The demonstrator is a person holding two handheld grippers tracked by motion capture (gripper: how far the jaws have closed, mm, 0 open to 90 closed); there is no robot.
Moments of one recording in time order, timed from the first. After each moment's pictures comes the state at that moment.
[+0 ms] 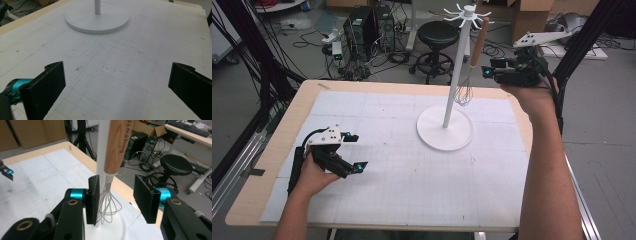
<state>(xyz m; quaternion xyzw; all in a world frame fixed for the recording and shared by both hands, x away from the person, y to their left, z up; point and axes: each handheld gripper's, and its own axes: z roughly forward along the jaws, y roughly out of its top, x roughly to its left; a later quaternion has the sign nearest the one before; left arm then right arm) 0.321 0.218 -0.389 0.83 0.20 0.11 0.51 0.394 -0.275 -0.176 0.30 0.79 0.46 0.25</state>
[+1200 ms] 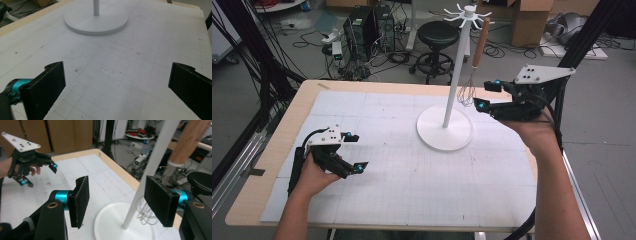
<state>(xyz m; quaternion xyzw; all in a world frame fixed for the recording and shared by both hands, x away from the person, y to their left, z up) 0.319 0.218 -0.388 0.83 0.20 0.11 0.52 0.335 -0.268 -0.210 0.22 0.80 0.52 0.21</state>
